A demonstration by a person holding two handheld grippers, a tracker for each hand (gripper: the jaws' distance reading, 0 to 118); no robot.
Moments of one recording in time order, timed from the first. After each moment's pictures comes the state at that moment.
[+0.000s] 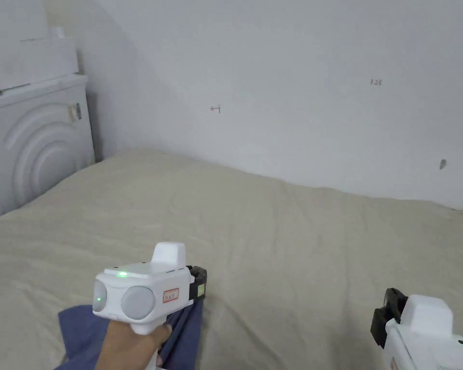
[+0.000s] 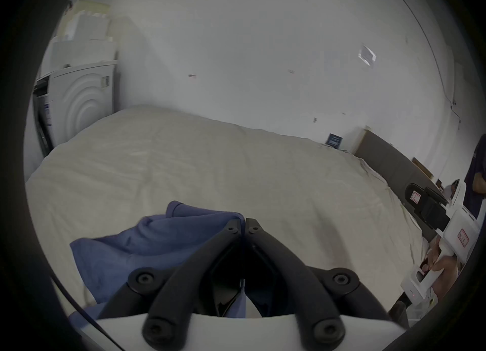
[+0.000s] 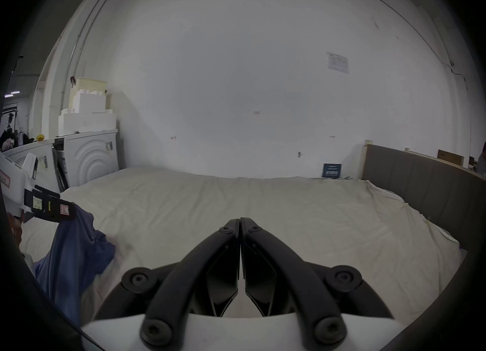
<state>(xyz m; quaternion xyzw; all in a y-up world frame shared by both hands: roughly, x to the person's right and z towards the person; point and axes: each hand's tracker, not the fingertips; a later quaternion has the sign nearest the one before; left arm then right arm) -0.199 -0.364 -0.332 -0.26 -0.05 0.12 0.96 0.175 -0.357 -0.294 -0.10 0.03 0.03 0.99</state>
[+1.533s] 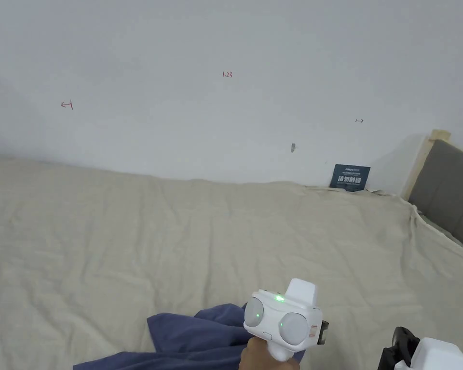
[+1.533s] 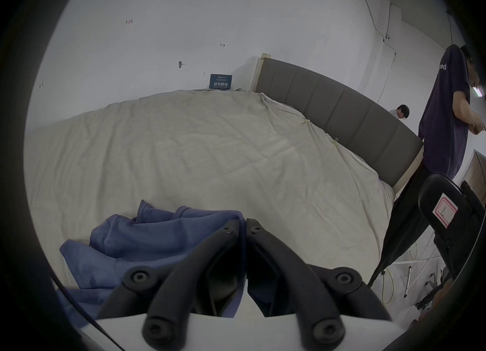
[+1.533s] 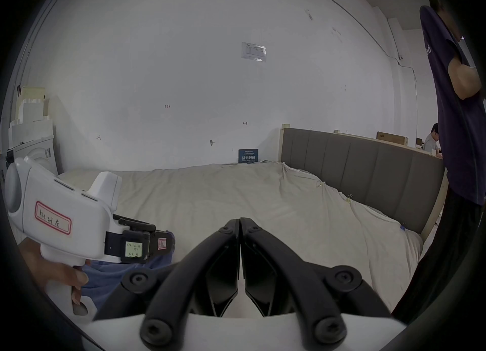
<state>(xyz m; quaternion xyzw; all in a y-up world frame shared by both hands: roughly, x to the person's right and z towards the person) 0.241 -0.360 -0.362 -0.34 -0.30 0.01 0.89 0.378 -0.363 -0.212 -0.12 -0.15 0.01 0.98</state>
